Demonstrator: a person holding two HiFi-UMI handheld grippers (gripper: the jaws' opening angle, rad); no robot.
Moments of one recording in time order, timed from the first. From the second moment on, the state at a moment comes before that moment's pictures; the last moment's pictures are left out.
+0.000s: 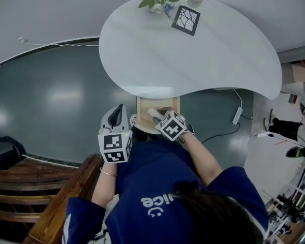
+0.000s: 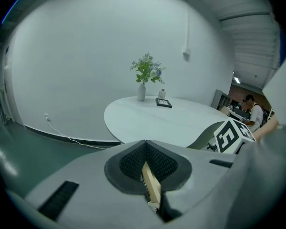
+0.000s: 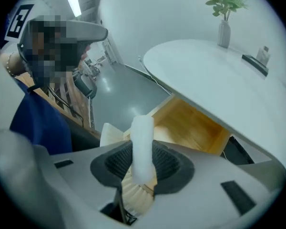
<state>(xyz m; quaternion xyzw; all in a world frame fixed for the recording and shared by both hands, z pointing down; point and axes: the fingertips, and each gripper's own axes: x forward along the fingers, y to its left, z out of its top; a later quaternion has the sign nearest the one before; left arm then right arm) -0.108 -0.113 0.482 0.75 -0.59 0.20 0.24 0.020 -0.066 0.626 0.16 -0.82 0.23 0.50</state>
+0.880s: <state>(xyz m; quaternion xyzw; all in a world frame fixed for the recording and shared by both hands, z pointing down) -0.067 -0.131 0.466 0.80 -0.52 0.17 0.23 0.039 -0.095 0.530 0.30 -0.83 0.24 0.40</state>
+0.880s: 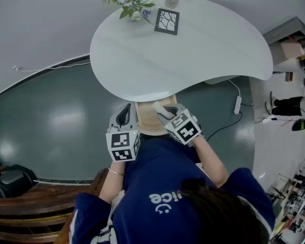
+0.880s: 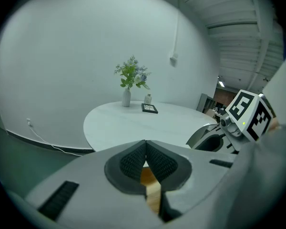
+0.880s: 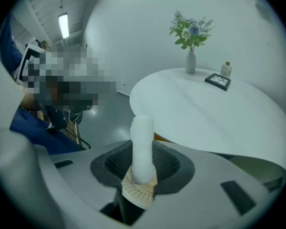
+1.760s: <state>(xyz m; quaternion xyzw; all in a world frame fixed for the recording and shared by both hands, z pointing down) -0.046 -0.127 0.409 0.83 -0.51 0.12 0.19 0.065 -0.135 0.417 0.46 -0.84 0.15 0.24</state>
